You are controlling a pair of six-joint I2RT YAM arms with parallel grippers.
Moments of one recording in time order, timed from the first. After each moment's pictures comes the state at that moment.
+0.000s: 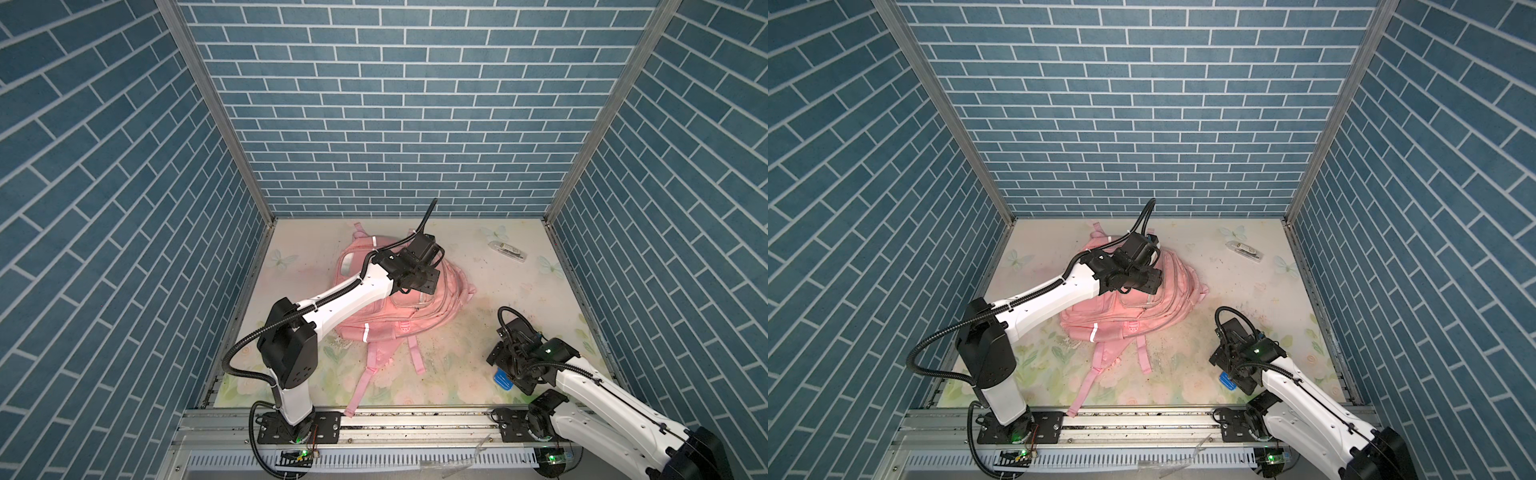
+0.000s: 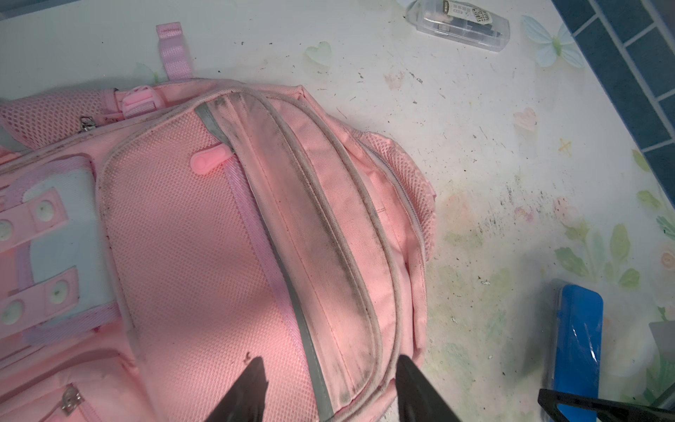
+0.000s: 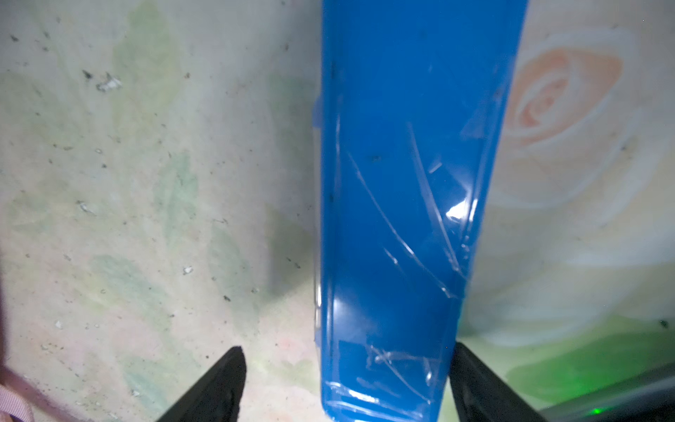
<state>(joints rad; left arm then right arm) -0.82 1.79 1.58 -0.71 -0.08 -0.39 0.58 0.85 0.42 -0.91 0.03 1.22</state>
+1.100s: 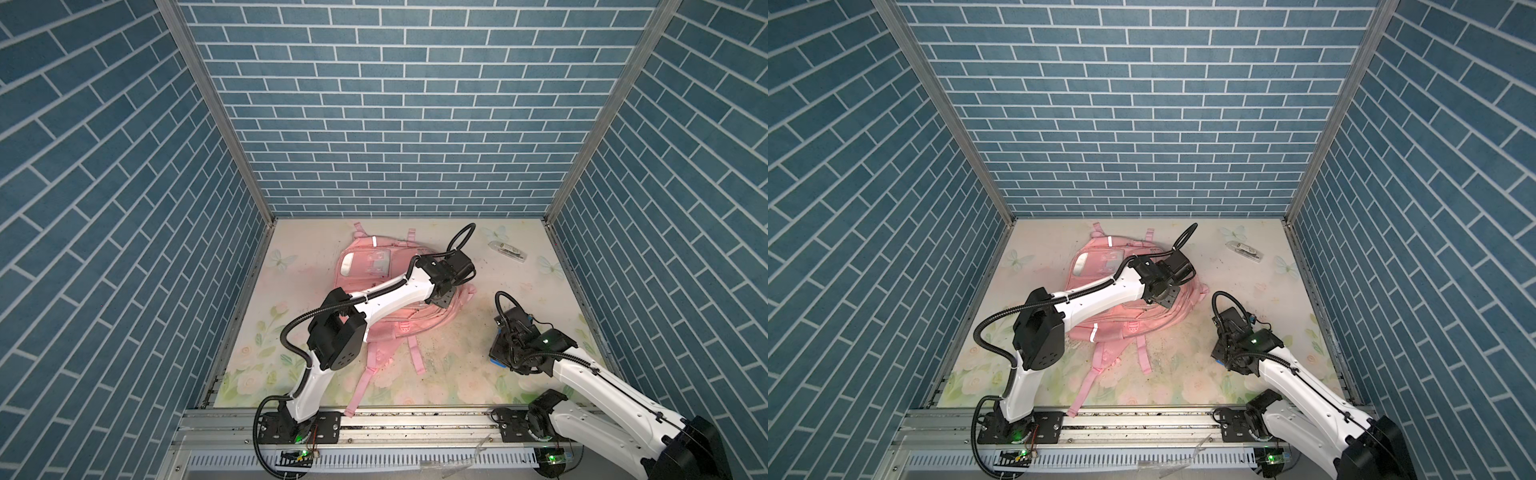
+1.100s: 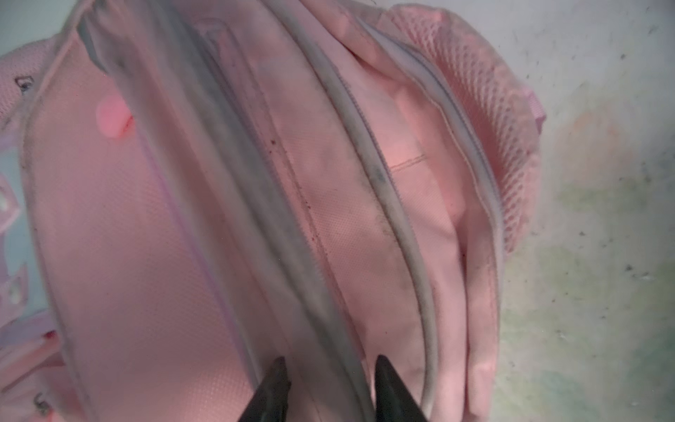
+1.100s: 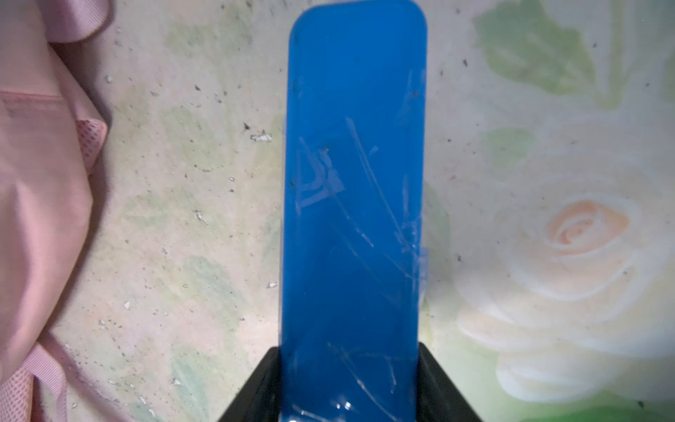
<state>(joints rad) -0.95 2.12 1.88 -0.99 -0.33 -0.42 0.58 0.91 0.54 -0.86 0.11 1.00</state>
